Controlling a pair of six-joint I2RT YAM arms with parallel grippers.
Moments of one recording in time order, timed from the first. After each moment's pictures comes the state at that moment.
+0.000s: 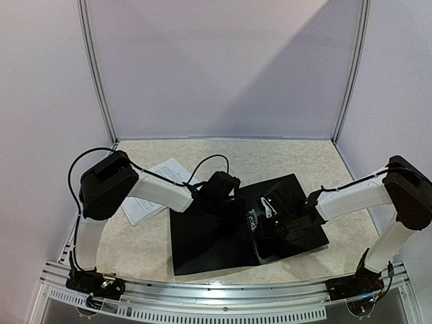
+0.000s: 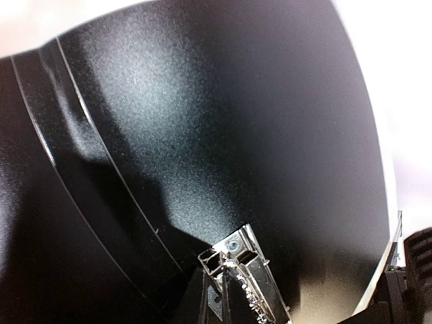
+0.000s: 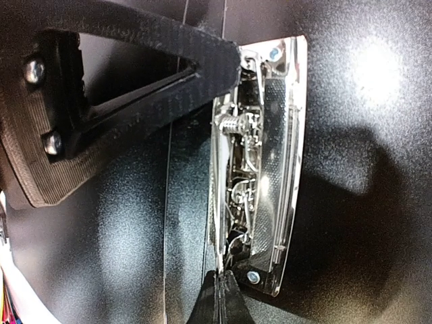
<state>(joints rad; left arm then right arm) -0.97 2.19 1.30 0.14 0.09 -0.84 0.89 1.66 0.75 -0.11 -0.12 0.73</state>
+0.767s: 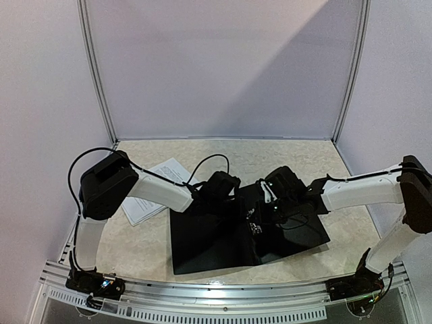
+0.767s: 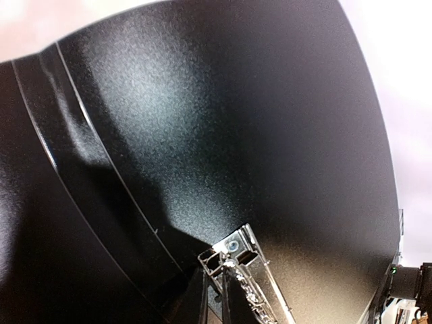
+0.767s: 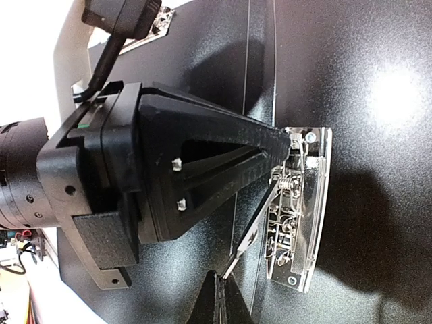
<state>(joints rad) -0.97 2.19 1.30 0.15 0.09 -0.82 0.88 1.59 0.86 -0.17 -0.12 0.77</state>
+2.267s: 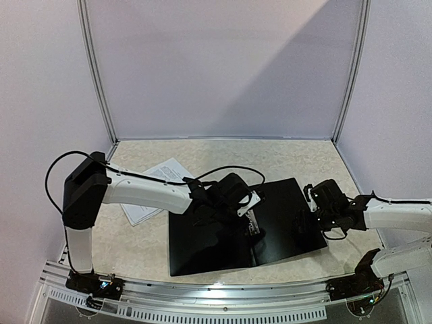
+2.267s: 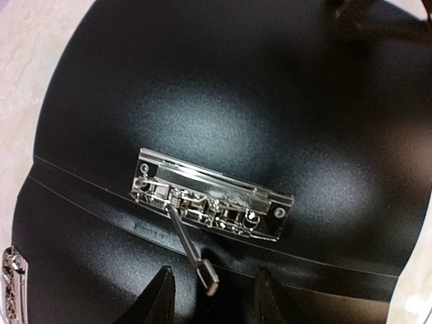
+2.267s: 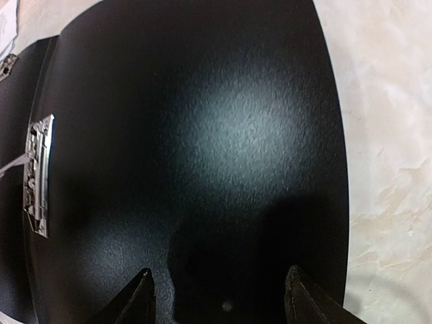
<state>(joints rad) -1.13 2.02 1.38 -0.30 -0.10 0.01 0.65 1.16 0.48 -0.30 0.14 0.54</state>
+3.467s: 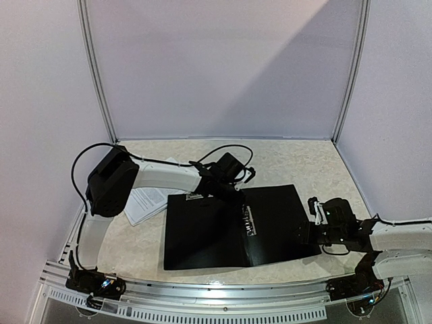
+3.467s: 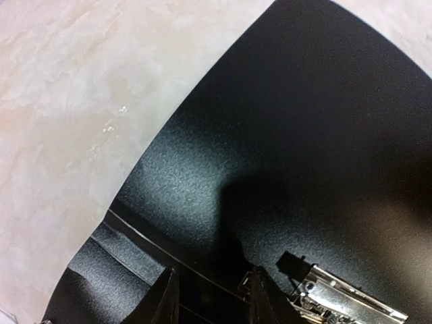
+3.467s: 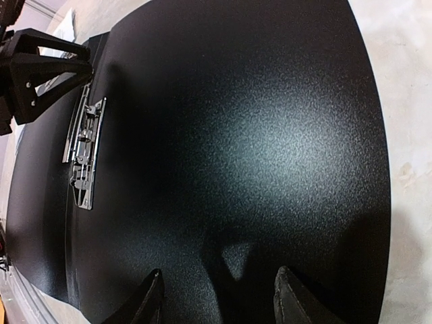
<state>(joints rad) -0.93 2.26 1.63 -0.29 -0.05 -0.06 0.65 1.03 0.19 0.04 -0.08 0.70</state>
